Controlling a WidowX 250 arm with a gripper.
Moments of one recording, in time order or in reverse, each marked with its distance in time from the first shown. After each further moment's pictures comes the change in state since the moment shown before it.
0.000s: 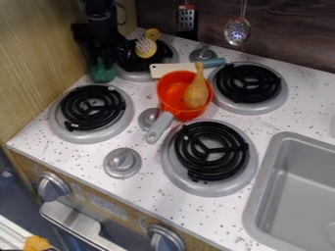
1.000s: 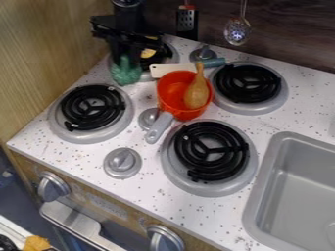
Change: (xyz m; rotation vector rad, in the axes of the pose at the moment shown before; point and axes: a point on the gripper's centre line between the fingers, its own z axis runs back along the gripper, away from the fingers) arm -0.034 -0.075 0.079 -0.008 -0.014 0.168
